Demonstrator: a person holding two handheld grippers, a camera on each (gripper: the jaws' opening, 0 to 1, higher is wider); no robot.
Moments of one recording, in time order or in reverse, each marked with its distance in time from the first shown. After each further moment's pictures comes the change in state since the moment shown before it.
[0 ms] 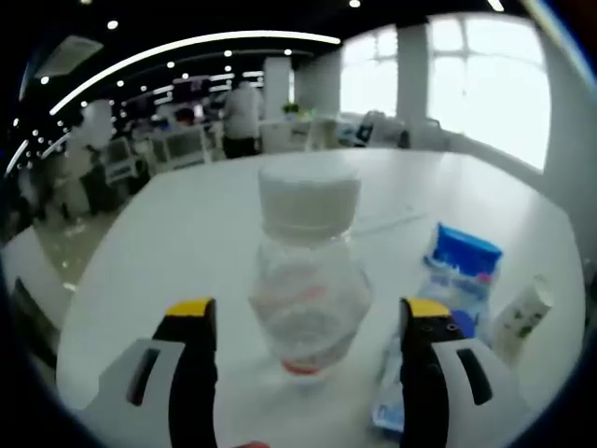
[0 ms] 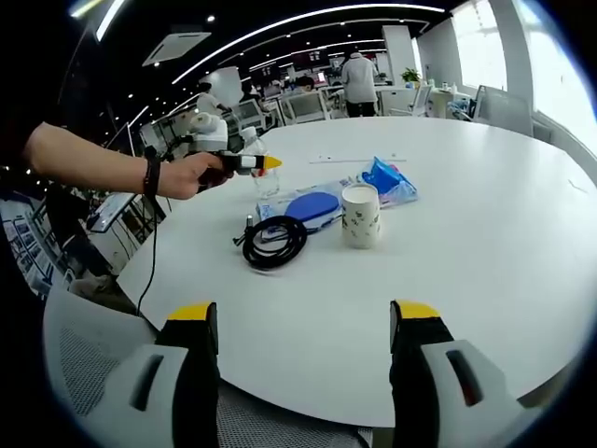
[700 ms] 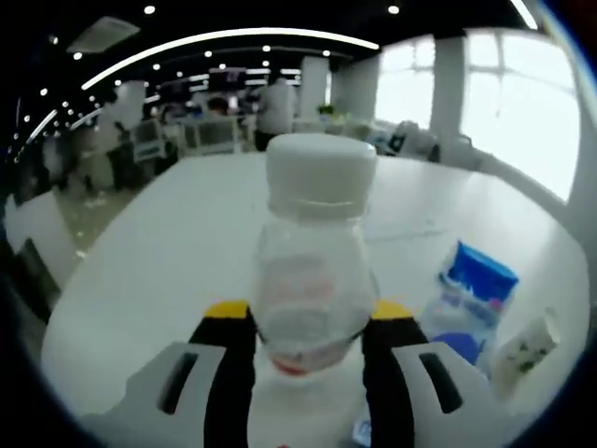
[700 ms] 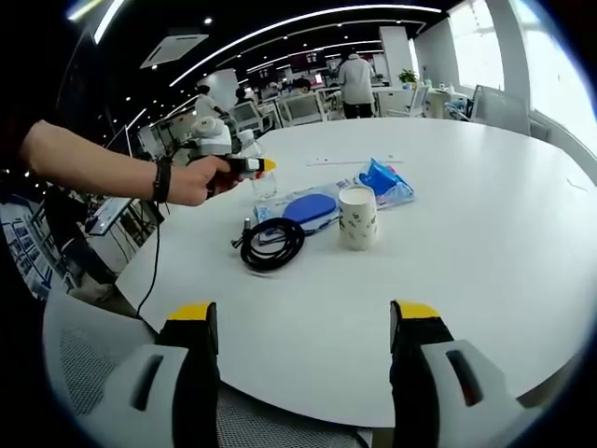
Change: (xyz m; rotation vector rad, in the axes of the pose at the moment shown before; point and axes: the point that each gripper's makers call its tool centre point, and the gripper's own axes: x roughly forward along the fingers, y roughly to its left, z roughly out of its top) left arm 0.005 0.006 -0.009 -0.121 -0.003 0.109; right arm -0.001 -0.002 0.002 0.008 -0.010 -0.011
